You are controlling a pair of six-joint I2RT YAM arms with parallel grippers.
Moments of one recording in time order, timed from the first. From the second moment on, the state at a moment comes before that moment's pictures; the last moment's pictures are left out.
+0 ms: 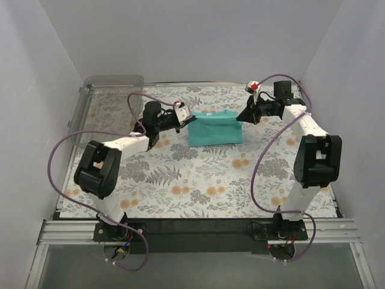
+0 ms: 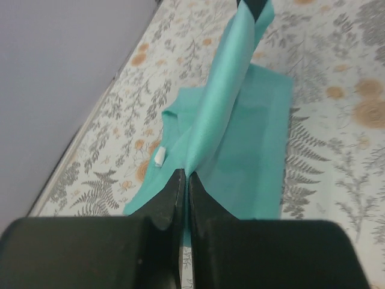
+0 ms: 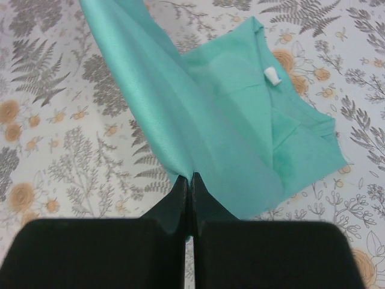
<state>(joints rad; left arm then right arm) -0.42 1.81 1.06 0.57 0.72 0.49 0.05 1.84 1.45 -0.50 -1.02 -0.61</state>
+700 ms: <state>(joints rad) -0.68 1.49 0.64 0.30 0.81 0.49 0.14 1.44 0.84 -0.80 -0.84 -1.17</state>
